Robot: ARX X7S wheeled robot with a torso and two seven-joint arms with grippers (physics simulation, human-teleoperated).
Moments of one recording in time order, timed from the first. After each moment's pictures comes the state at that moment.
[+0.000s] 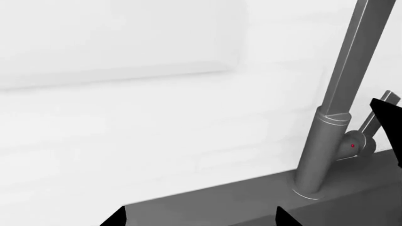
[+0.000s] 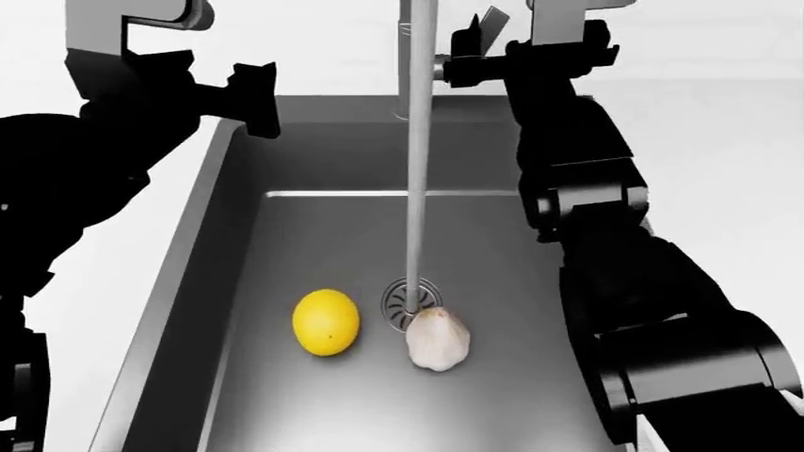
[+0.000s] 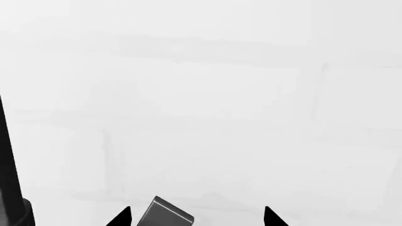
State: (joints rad) left arm -1.17 -0.49 0.25 -0.02 -0.77 -0.98 -0.07; right arm 1.45 0.00 -0.30 1.24 0.23 -0.08 0.05
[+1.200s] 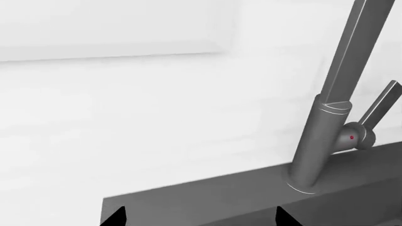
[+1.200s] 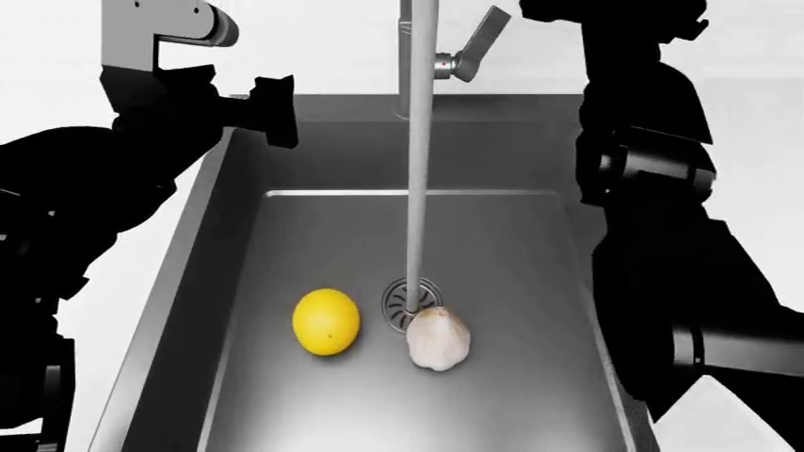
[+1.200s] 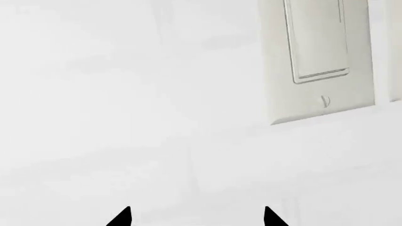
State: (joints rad) left arm -1.15 -0.45 0.28 -0.07 -0.75 -0.92 -0.07; right arm 1.54 0.06 0.12 1.31 0.09 -0.19 -0.03
